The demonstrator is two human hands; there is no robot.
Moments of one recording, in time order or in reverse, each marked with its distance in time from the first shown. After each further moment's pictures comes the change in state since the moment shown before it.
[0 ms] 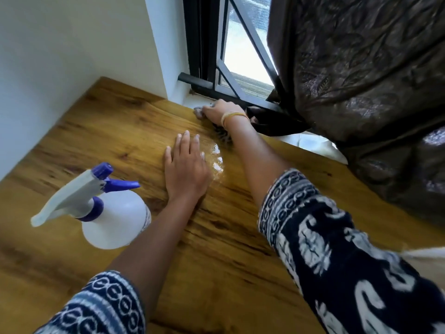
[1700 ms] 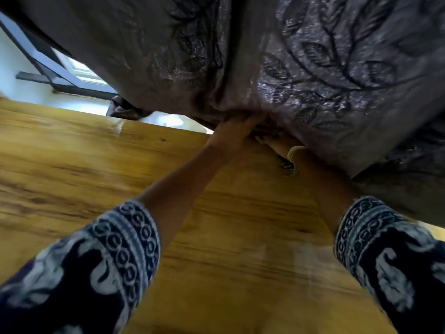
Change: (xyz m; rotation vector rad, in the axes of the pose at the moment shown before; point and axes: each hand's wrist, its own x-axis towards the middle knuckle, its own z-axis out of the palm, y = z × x) left_hand -0.091 0.435 0.033 -0.379 -0.019 0.908; right_hand -0.208 0.597 -0.021 0.388 0.289 0.306
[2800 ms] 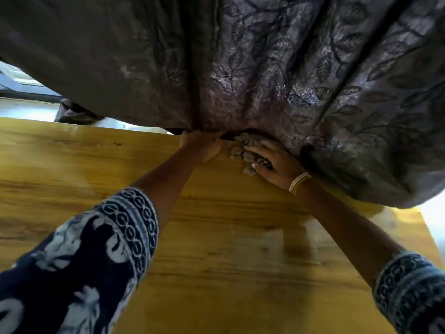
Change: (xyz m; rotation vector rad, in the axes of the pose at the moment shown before) left_hand 0.033 -0.018 0.067 0.264 -0.541 -0.437; right_hand -0.111 0.021 -0.055 -0.233 -0.033 -0.469
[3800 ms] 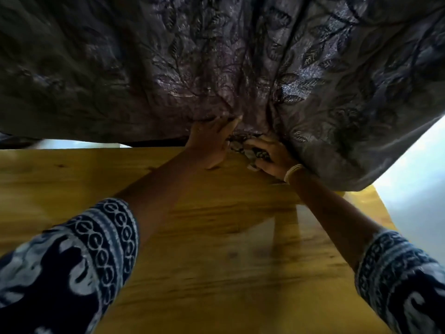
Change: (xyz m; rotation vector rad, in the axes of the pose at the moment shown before) left_hand 0.025 0.102 -0.002 0.059 0.247 0.441; right_hand -0.024 0.070 -0.035 0.086 0.123 0.110
